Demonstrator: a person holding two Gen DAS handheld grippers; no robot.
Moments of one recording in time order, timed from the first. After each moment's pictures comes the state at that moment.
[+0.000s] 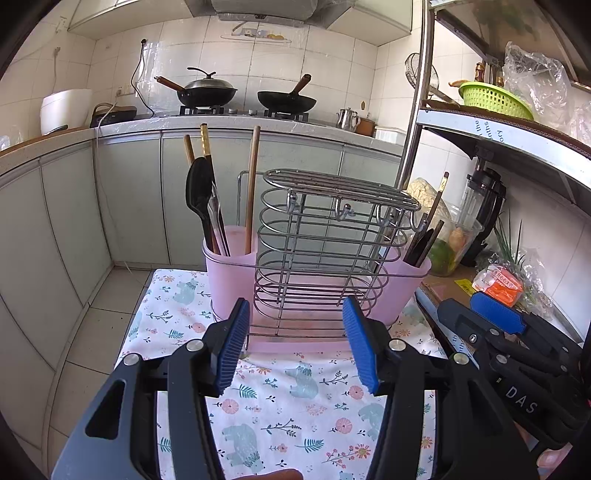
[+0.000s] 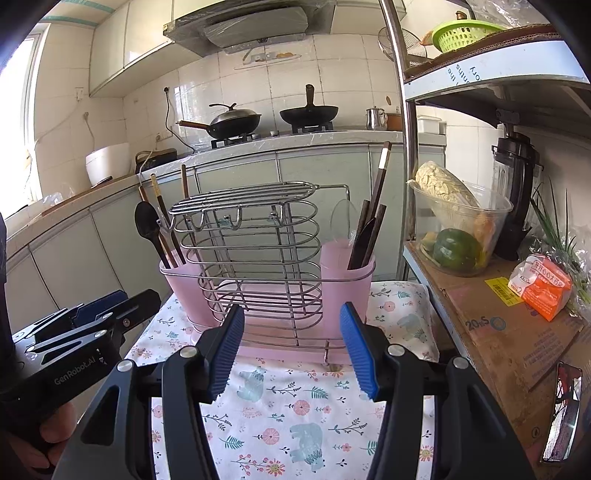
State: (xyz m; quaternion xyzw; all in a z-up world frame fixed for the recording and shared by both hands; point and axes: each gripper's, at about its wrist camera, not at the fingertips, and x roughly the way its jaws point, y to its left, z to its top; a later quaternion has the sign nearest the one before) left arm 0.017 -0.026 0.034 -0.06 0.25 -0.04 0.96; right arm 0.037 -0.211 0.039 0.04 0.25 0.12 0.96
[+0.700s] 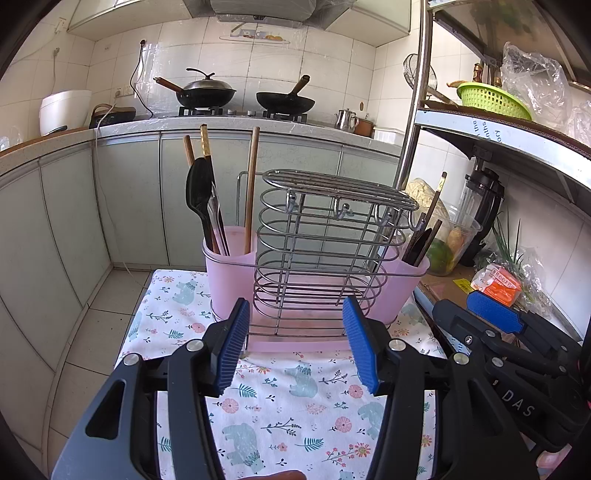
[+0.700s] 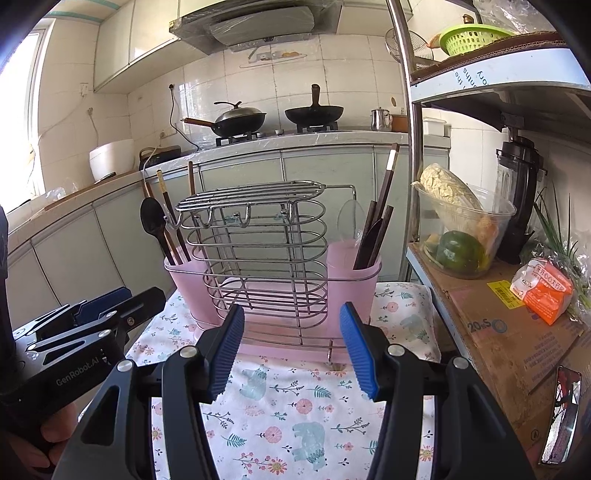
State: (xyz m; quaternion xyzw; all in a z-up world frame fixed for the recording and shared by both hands) left arm 0.015 -0.027 0.035 -0.06 0.25 -0.04 0.96; right arm 0.035 -0.207 0.039 0.03 0.25 0.13 0.96
